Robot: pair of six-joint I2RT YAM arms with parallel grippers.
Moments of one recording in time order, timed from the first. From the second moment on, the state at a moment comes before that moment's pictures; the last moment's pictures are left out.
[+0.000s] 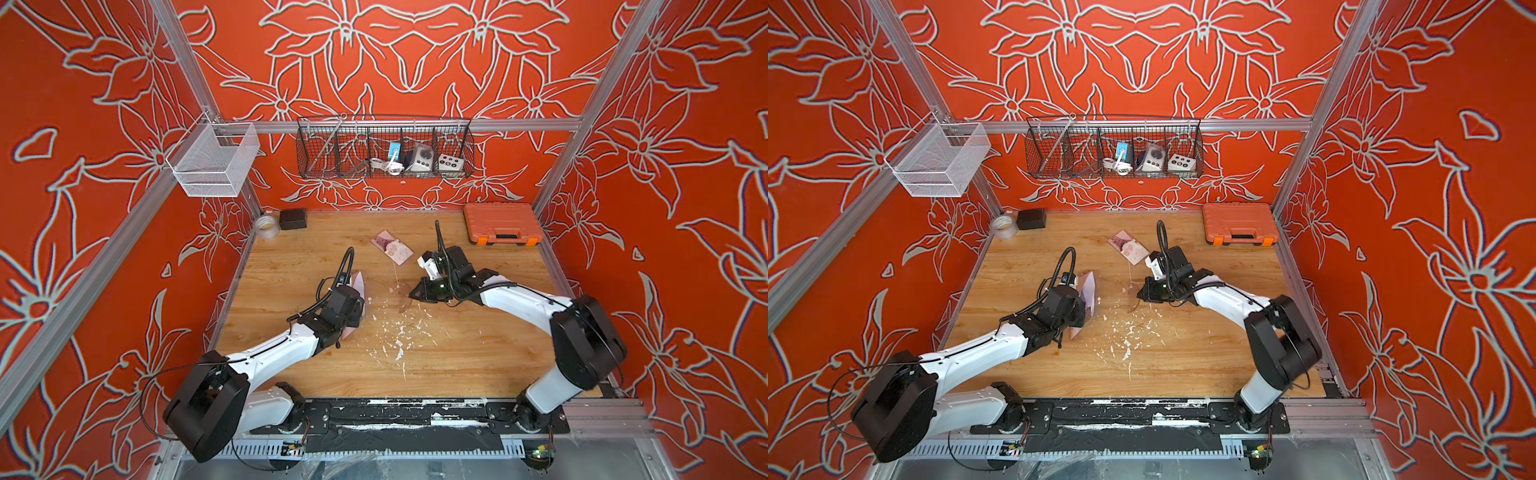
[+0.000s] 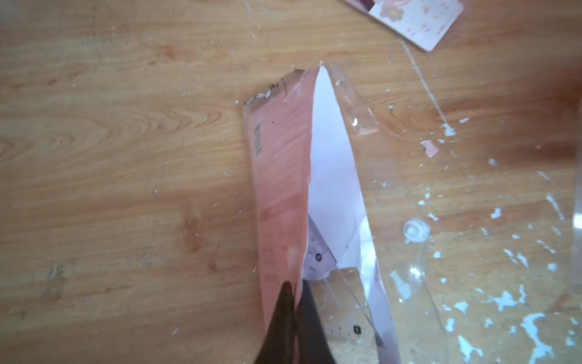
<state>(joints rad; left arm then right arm) -0.52 1.21 0.52 -0.14 -0.31 -0.35 0.59 1.68 1.03 -0.28 -0.55 0.52</state>
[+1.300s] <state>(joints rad) -0.40 1.13 0.40 -0.04 -0.20 -0.37 0.64 2.08 1.51 -0.47 -0.51 0.48</state>
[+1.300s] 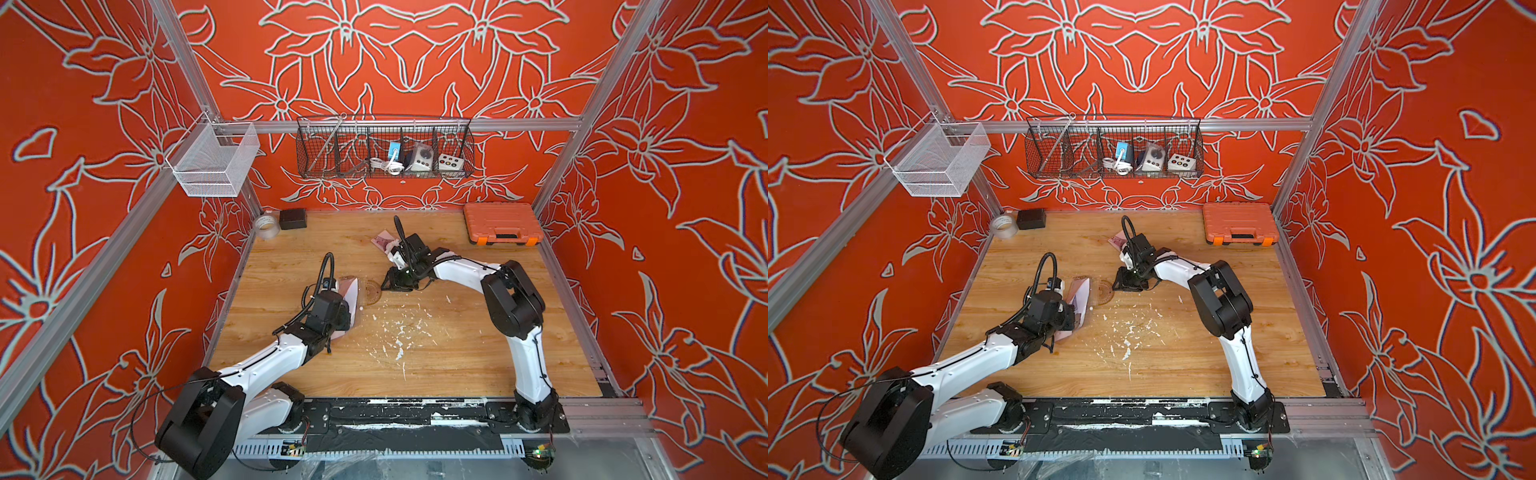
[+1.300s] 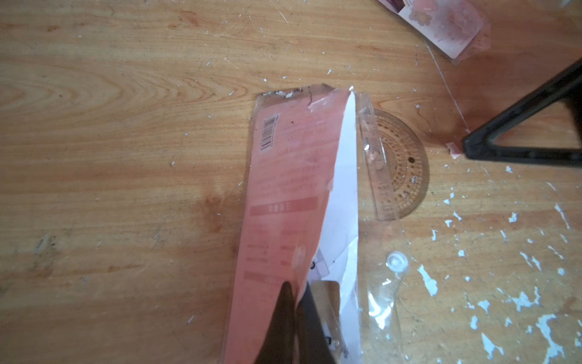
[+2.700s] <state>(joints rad) -0.36 1.10 0.38 -0.02 -0.15 -0.39 0.86 2.27 1.62 -0.18 -0.64 0.63</state>
